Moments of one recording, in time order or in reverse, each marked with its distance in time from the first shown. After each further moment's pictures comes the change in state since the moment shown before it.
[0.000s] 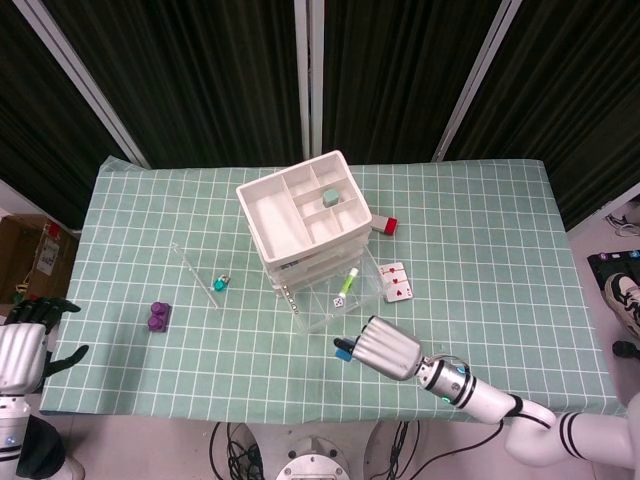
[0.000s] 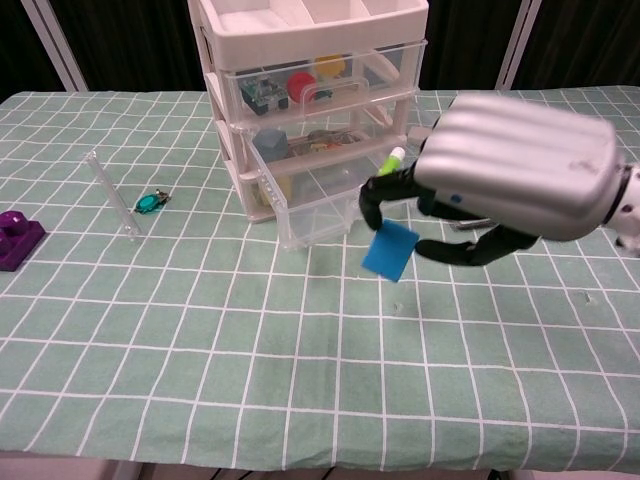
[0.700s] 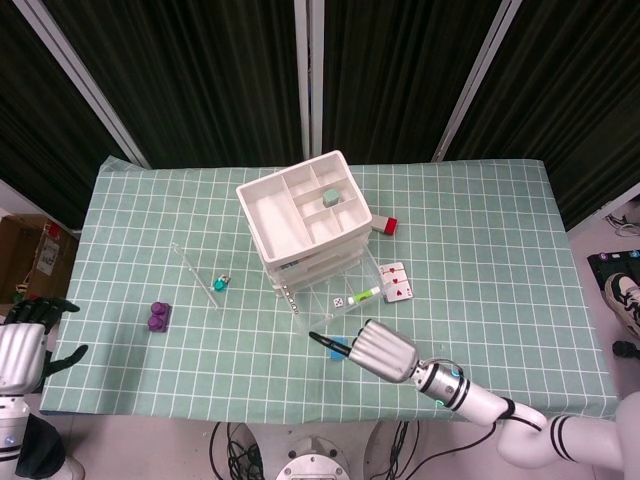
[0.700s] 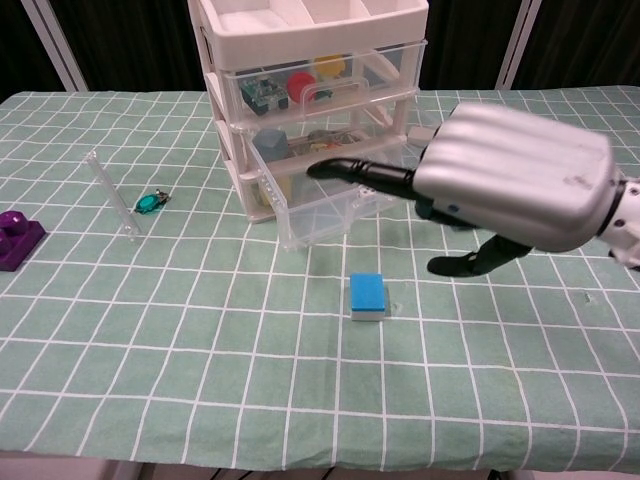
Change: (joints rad) left arm -0.002 -0.003 -0.001 0.011 0.005 0.005 -0.010; right arm -0.052 0.000 0.020 0.003 0.000 0.045 -0.050
